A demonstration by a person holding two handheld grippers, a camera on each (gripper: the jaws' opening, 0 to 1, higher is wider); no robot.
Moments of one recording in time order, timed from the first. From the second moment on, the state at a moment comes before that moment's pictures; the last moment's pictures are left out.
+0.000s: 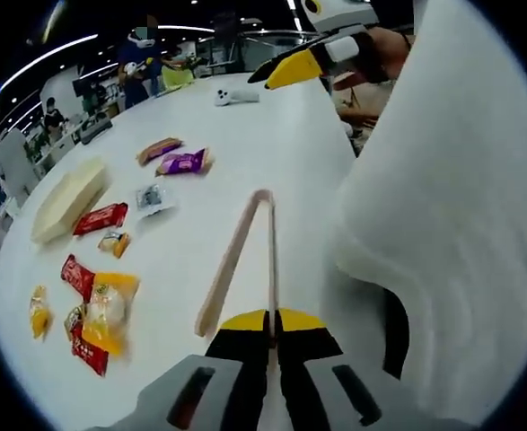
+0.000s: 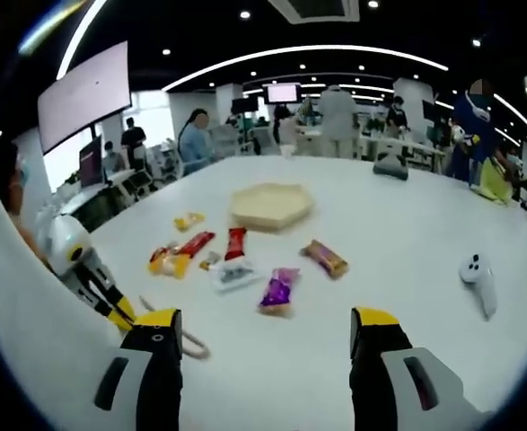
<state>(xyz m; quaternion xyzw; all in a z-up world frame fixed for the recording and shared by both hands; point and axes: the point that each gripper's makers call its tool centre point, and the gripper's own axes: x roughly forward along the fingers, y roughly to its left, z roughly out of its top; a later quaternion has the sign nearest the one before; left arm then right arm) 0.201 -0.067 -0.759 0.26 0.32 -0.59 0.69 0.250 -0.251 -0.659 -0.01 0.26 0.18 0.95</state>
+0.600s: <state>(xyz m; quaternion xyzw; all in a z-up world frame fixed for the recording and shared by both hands) 0.215 -0.070 -0.736 0.23 0.31 -0.59 0.71 0.252 -0.256 -0.658 -0.01 0.26 0.17 0.95</state>
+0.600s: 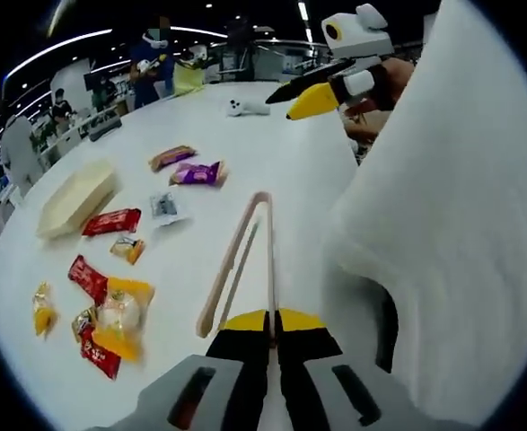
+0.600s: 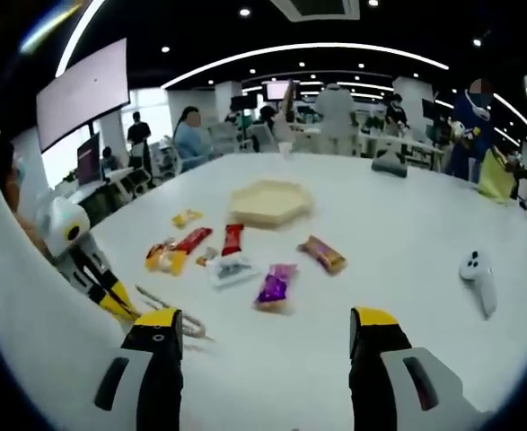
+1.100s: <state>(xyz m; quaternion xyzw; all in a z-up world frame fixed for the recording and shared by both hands) 0.230 -0.087 -0.693 0.20 0.27 -0.60 0.73 0.261 -0.245 -0.656 -0.02 0.25 0.21 0.95</state>
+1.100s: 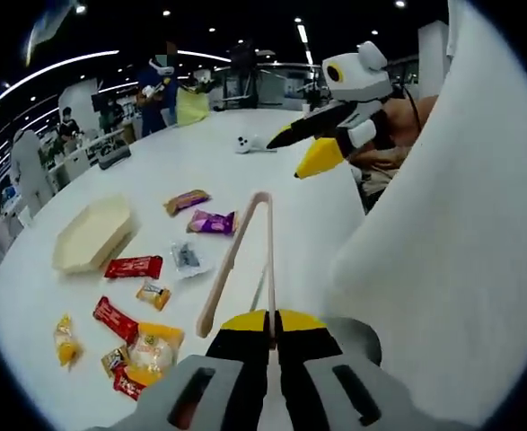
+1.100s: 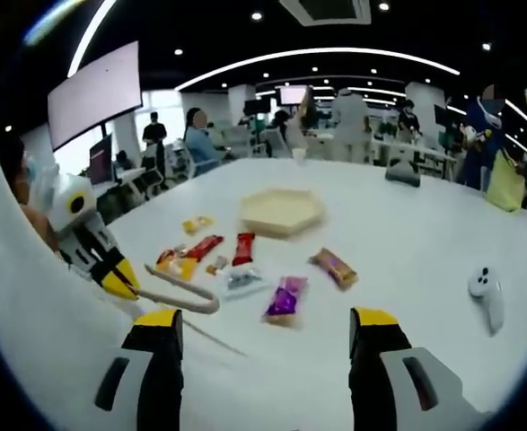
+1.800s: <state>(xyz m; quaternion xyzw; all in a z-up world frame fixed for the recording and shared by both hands) 0.235 -0.096 -0.652 0.15 0.25 -0.60 0.74 0.264 -0.207 -0.643 0.07 0.22 0.28 0.93</state>
